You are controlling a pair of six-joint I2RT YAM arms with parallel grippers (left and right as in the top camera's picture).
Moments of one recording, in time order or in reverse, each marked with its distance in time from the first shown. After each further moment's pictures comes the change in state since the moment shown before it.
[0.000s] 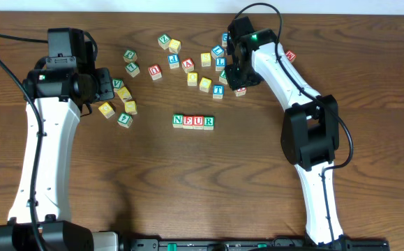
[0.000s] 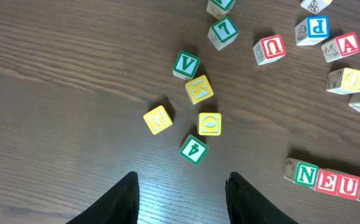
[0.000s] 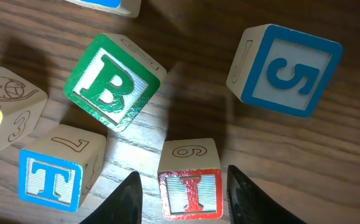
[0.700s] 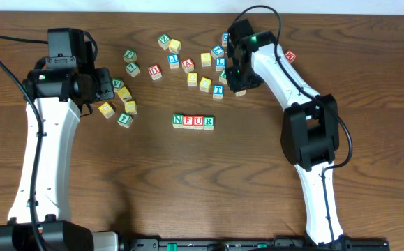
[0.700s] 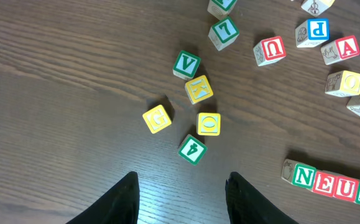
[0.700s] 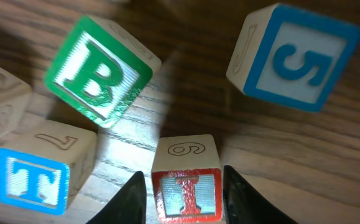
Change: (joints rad) left arm 0.000 0.000 0.000 -0.002 0.000 -0.019; right arm 0.000 0.000 -0.035 0.008 0.007 -0.003
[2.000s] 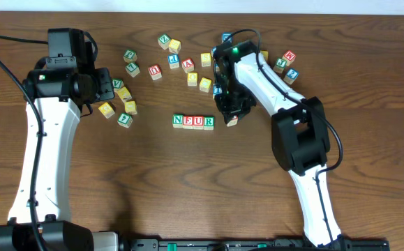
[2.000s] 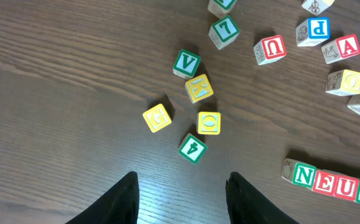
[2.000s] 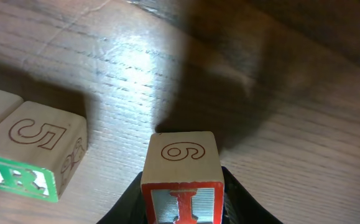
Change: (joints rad) left arm 0.000 0.000 0.000 -0.003 0.000 0.000; right arm 0.097 -0.010 -0.056 -0.285 -0.125 0.010
